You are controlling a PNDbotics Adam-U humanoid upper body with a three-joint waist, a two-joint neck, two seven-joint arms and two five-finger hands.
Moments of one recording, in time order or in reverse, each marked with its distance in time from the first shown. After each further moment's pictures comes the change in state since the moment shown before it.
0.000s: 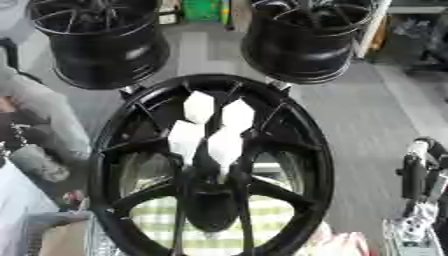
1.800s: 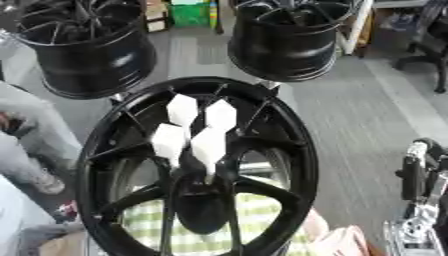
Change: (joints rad) left arm -0.793 0.566 -0.580 0.402 0.132 -0.576 0.013; right arm 0.010 -0.019 0.008 0.000 0.001 0.003 0.012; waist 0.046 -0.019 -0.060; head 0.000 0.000
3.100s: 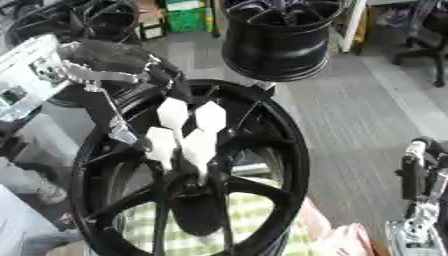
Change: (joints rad) left arm -0.124 -0.135 -0.447 -0.009 -0.430 0.000 0.000; right arm 0.007 -0.017 0.005 0.001 0.002 -0.001 0.004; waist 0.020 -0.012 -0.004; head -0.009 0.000
